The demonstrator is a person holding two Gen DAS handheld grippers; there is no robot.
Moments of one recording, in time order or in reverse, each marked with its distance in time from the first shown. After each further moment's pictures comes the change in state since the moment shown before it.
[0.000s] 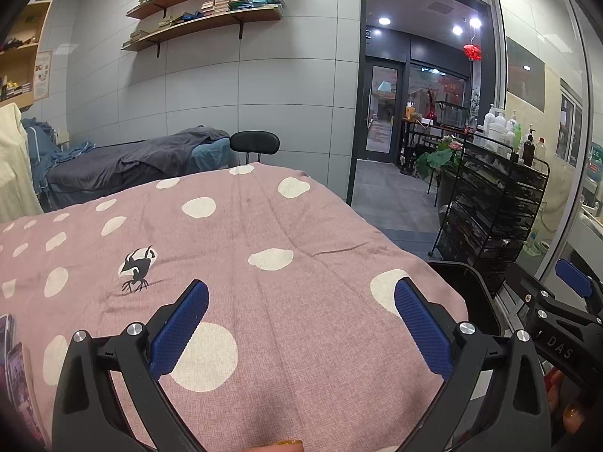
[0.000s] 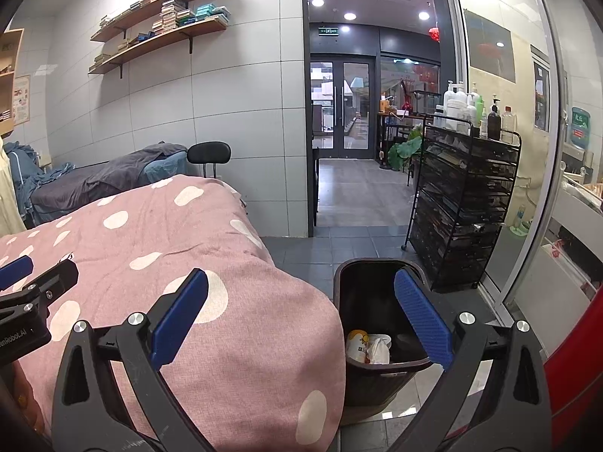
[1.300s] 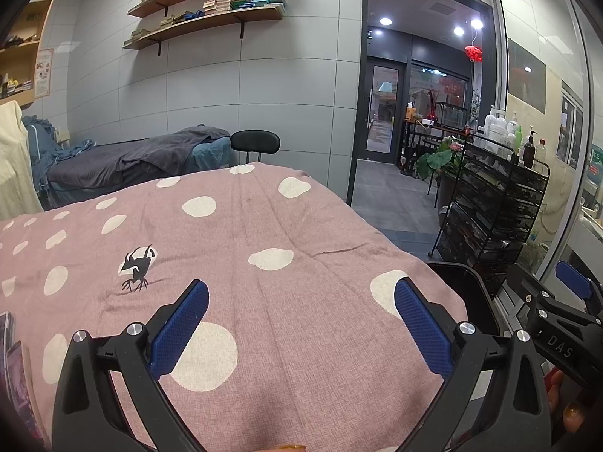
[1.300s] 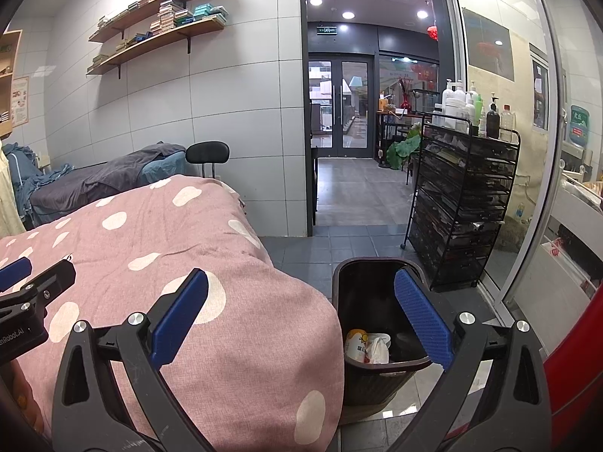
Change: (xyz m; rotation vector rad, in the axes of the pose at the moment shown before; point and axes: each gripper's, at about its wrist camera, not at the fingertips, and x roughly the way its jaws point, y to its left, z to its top) left arm -0.001 -0.001 0.000 -0.004 0.002 0.001; right arm 0.000 -0.002 -0.001 0.004 0.003 -0.004
